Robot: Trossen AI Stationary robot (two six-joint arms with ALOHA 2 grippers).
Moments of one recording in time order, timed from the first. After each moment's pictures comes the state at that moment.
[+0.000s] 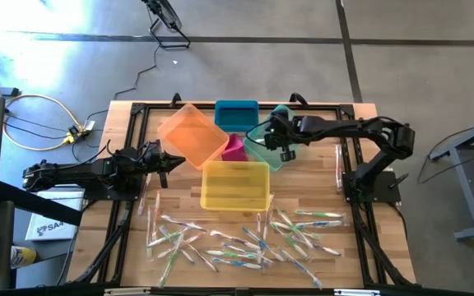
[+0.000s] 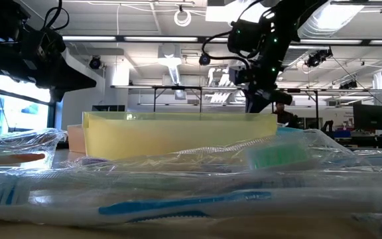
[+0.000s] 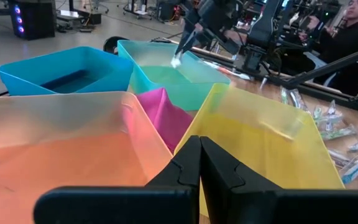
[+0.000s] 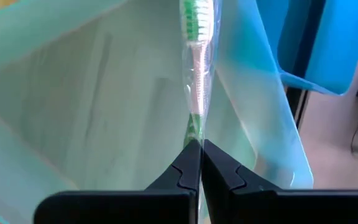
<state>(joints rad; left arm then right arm) 0.13 0.17 0.02 0.01 -0.15 -0.24 -0.36 1.61 1.07 -0.57 0.28 -0.71</state>
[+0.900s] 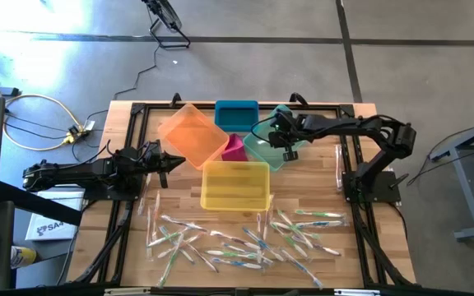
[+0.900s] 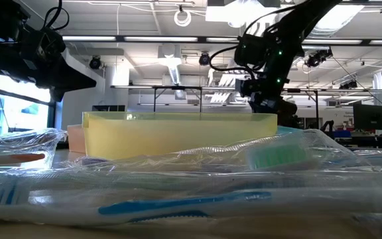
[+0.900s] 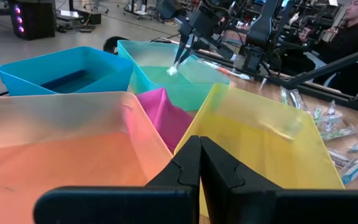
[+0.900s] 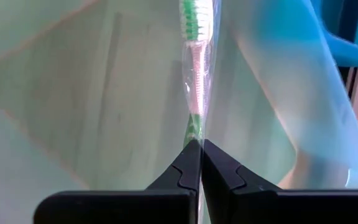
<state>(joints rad) 0.13 0.17 0.02 0.01 -0.15 -0.24 -0.45 1.61 0.98 -0.49 0.15 -0.67</state>
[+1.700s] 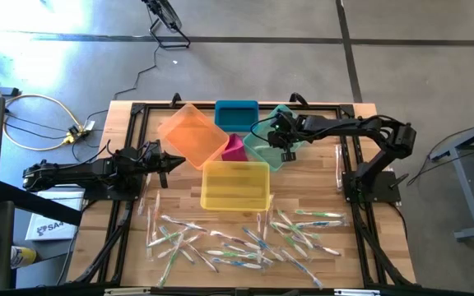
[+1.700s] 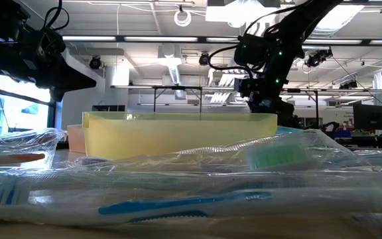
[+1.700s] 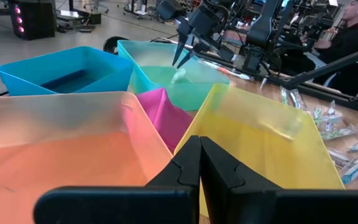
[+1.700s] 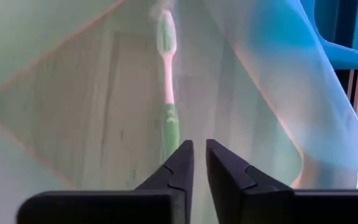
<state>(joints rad) 0.13 0.17 0.02 0.01 -0.15 -0.24 -0.45 1.61 0.97 -0.45 0.13 -0.62</state>
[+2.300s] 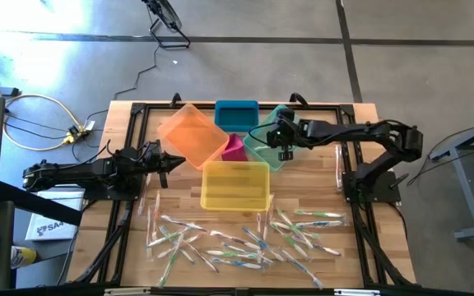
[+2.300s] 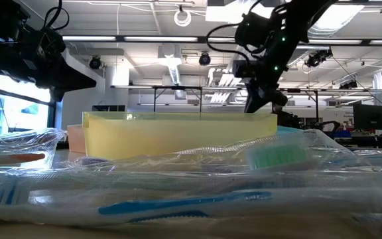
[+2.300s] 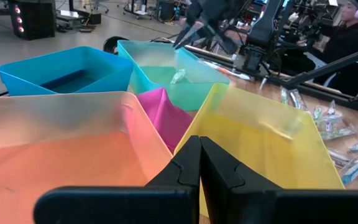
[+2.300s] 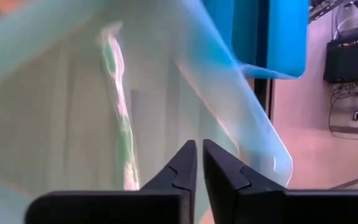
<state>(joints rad) 0.13 0.17 0.02 0.01 -0.15 -0.24 -0.34 1.53 0.97 -0.42 0.37 -0.55</state>
